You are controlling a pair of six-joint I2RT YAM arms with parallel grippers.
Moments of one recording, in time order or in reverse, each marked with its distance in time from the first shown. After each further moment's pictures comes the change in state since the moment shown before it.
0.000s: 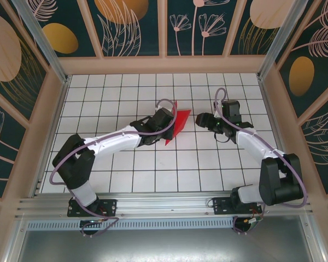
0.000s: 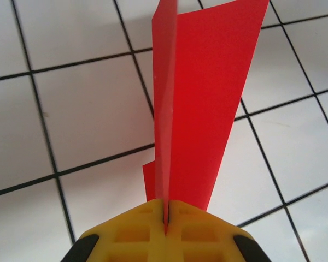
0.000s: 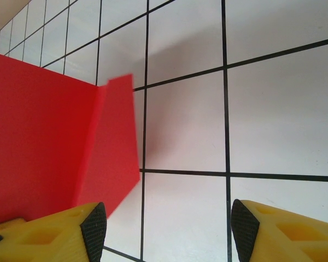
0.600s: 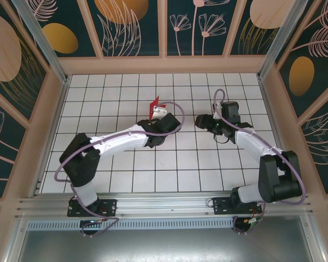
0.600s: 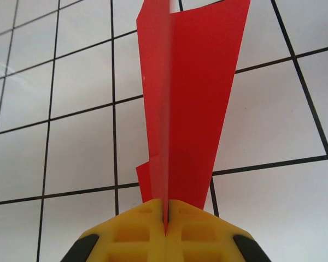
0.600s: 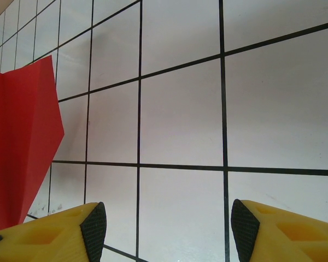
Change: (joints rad) left arm -0.076 0.102 0.132 -0.330 -0.533 -0.010; right arm 0.000 0.024 -0.015 0.011 -0.008 -0.001
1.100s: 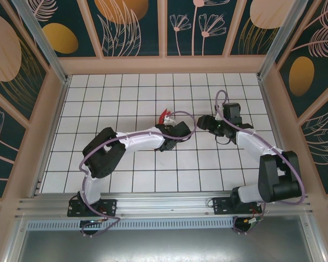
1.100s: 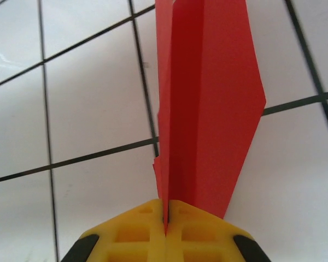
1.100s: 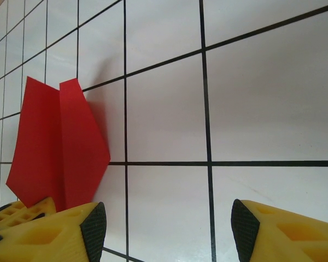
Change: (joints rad) left arm -0.035 0.208 0.080 -0.035 0.099 -0.042; right arm -0.029 0.000 -0.024 -0.001 -0.003 0.000
